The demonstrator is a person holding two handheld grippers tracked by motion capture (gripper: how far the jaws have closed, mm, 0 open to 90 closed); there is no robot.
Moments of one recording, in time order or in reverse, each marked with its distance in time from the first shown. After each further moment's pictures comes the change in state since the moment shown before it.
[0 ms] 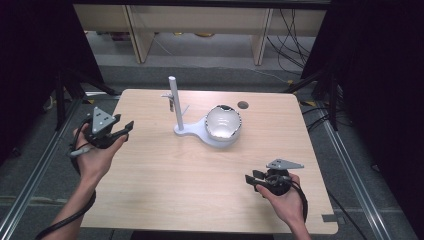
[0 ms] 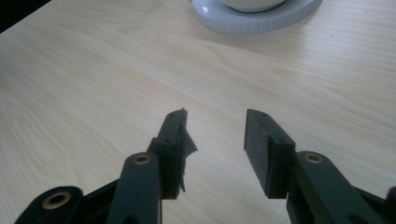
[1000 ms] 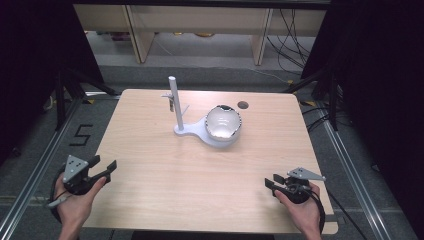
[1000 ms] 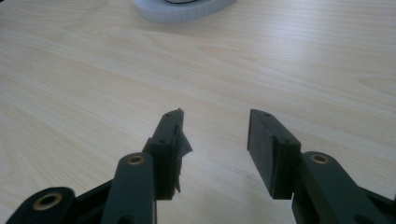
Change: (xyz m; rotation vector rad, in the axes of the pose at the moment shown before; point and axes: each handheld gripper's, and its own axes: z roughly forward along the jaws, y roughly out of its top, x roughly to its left) left arm 0.009 -0.124 -0.041 -0.004 0.000 -0.212; right arm -0.042 -0.035 -0.025 -0.090 -0.136 -0.001
